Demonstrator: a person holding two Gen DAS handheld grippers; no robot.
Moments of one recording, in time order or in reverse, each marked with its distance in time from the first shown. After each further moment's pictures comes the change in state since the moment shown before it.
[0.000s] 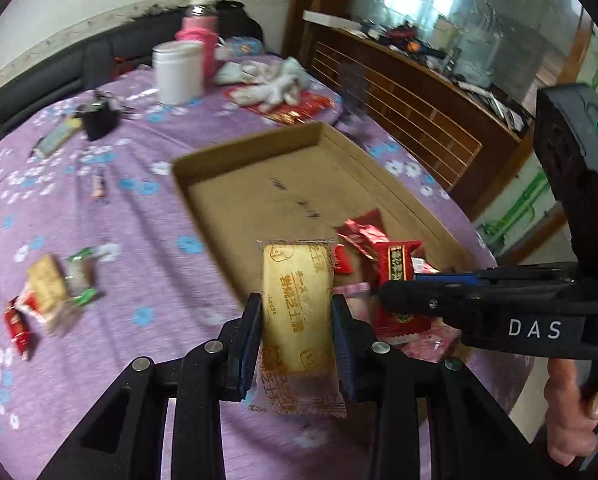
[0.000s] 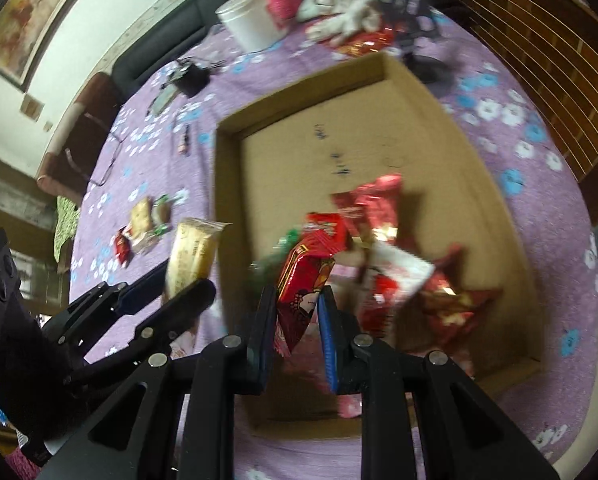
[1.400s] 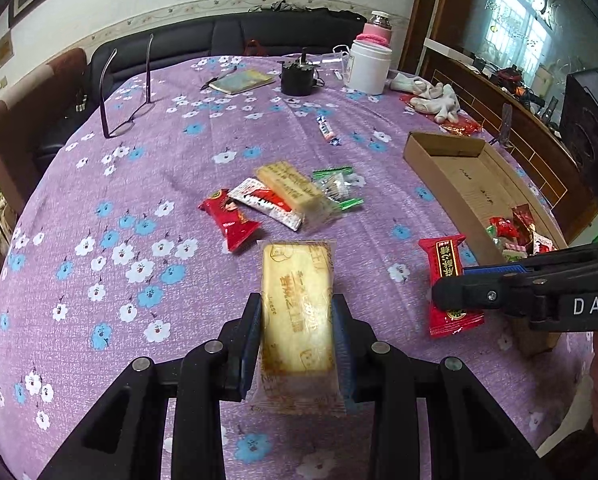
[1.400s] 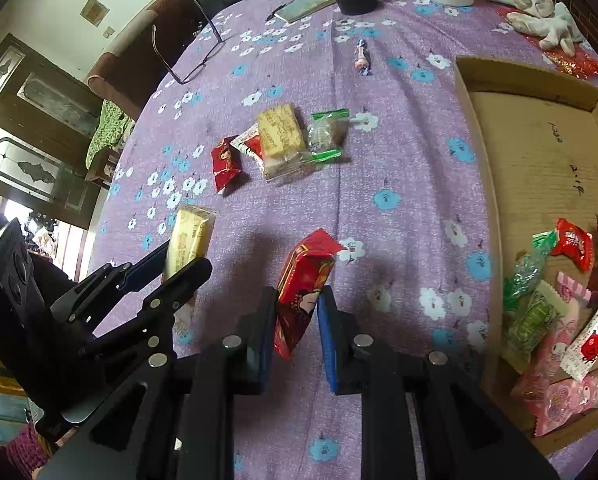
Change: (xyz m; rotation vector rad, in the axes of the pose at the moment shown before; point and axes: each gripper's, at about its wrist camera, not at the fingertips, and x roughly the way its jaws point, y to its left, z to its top) left arm -0.081 0.162 -0.099 -0.232 -0.071 0.277; right arm 0.073 0.175 -0.031 -0.311 0.157 0.116
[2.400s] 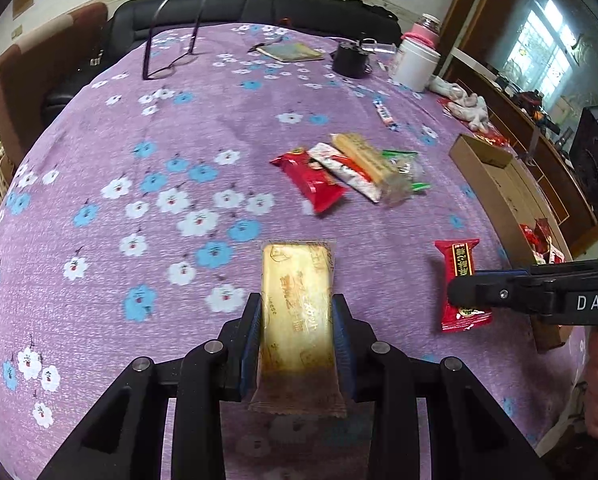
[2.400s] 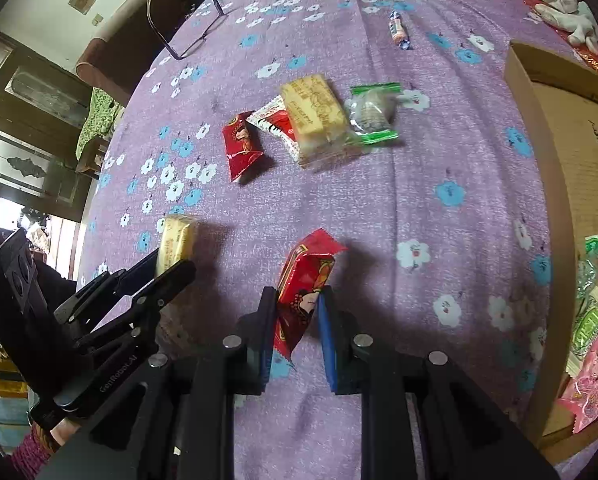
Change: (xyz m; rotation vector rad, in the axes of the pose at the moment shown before) left arm 0.014 0.071 -0.021 -0.127 0.060 -0.049; right arm 0.043 0.034 0.008 0.013 0.062 -0.025
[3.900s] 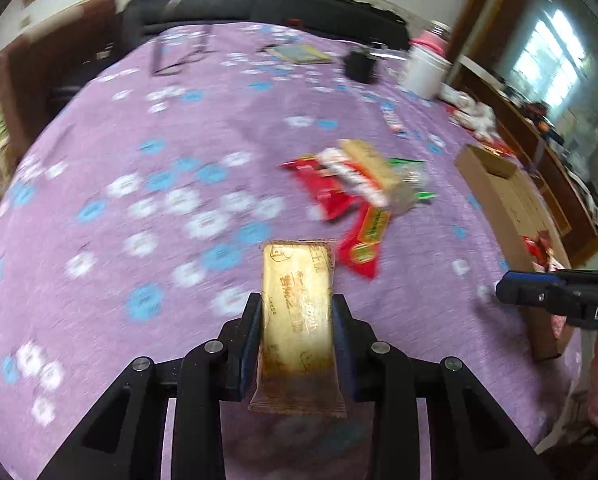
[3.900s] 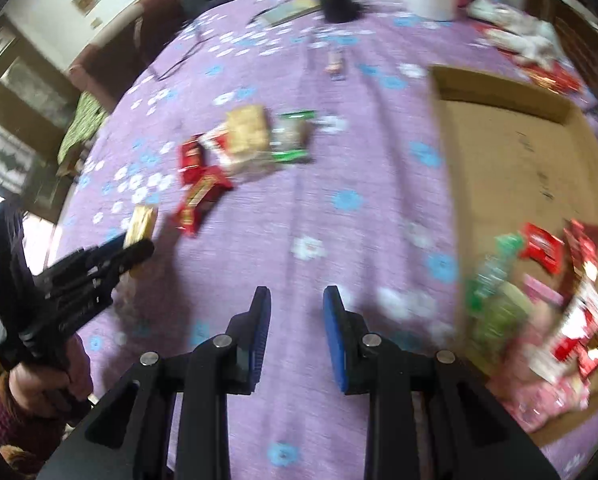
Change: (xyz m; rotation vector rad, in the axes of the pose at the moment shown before) left arm -0.005 0.017 -0.002 -0.063 -0.006 0.023; right arm -0.024 -0.025 -0.010 -0.065 -0.061 -0.065
